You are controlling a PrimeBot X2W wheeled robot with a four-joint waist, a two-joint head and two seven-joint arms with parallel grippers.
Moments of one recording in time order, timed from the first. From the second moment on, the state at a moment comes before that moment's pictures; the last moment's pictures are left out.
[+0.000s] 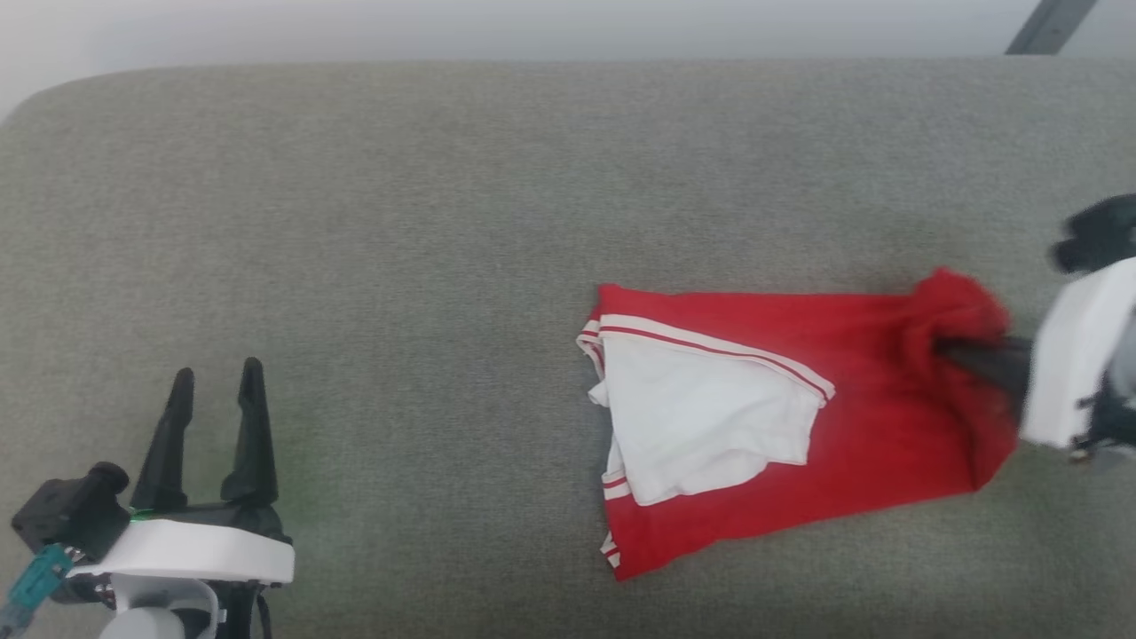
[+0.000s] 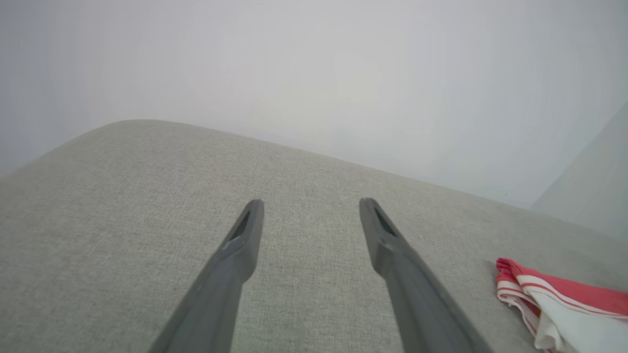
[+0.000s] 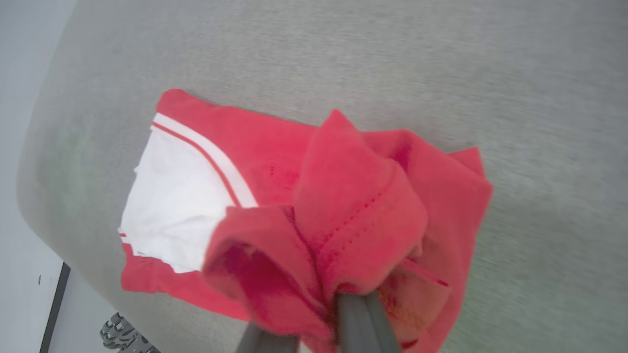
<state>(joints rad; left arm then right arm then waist) -0.07 0.19 0.10 0.12 -0.47 -0.11 -0.26 -0.49 -0.70 0.34 0.18 1.11 0.13 0.73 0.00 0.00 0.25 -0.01</state>
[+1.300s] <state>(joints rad) -0.09 0.20 0.02 0.14 -0.49 -0.13 -0.26 -0.58 -0.56 0.52 0.13 1.03 0.13 0.60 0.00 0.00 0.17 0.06</state>
